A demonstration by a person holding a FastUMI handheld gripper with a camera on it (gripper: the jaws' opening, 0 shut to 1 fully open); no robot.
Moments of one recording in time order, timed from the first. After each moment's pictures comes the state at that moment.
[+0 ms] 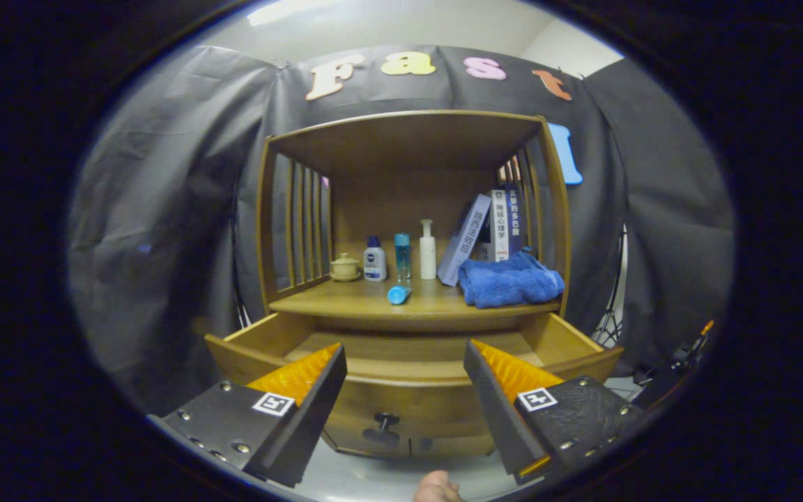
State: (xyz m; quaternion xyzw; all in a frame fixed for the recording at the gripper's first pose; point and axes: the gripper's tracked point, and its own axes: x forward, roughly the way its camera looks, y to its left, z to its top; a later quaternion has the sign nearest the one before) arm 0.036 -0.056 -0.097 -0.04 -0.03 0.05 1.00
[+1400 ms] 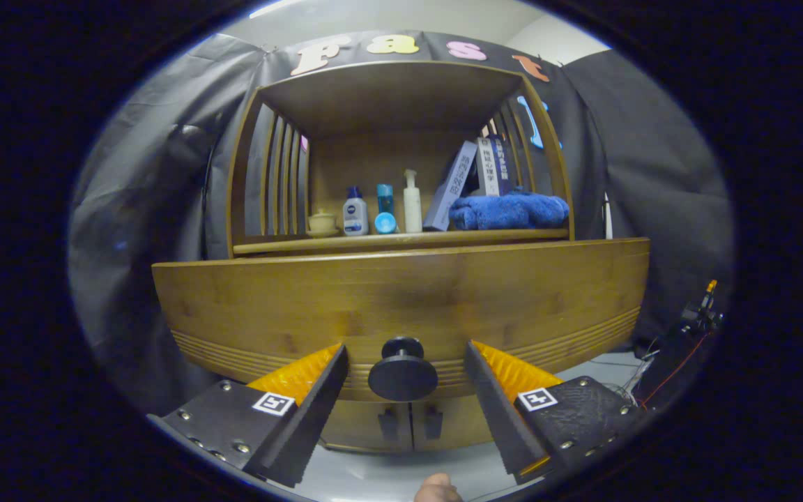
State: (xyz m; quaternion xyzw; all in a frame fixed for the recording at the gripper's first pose) arm 0.100 -0.052 -0.202 -0.03 0.00 -0.01 1.00
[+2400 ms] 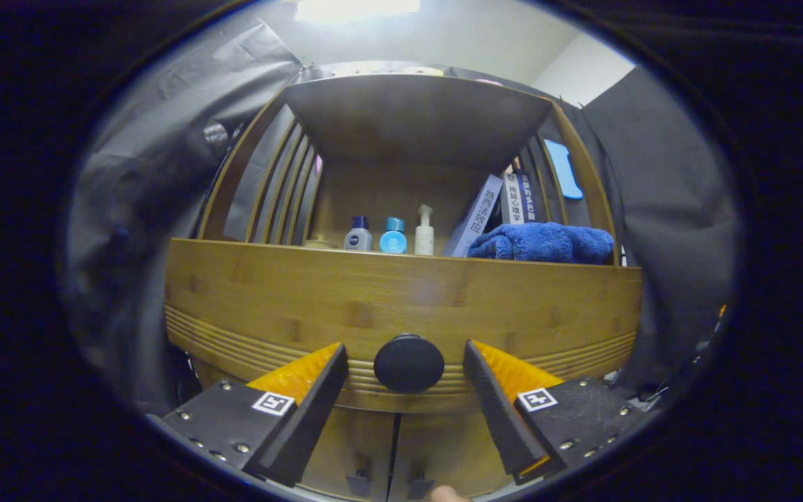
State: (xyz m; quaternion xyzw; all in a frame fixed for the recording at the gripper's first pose) arm 0.204 -0.044 -0.191 -0.07 -0.14 0.00 0.99
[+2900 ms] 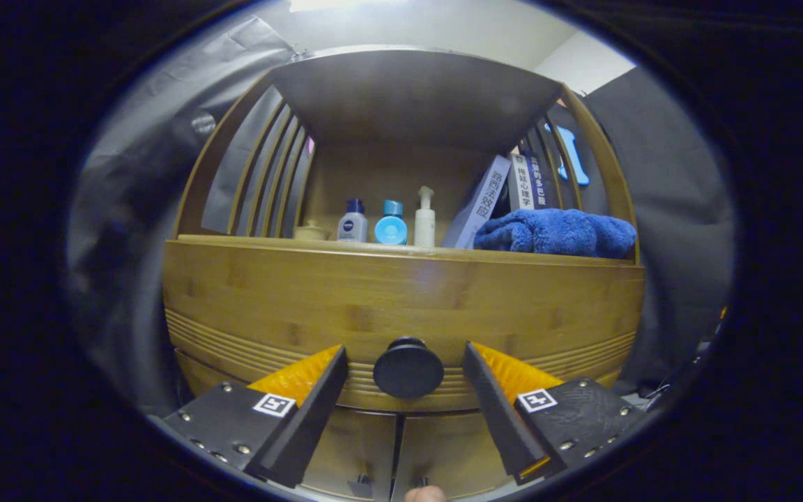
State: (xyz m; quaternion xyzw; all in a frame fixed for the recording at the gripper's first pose) arm 0.236 -0.042 -0.187 -0.08 -0.09 -0.01 0.99
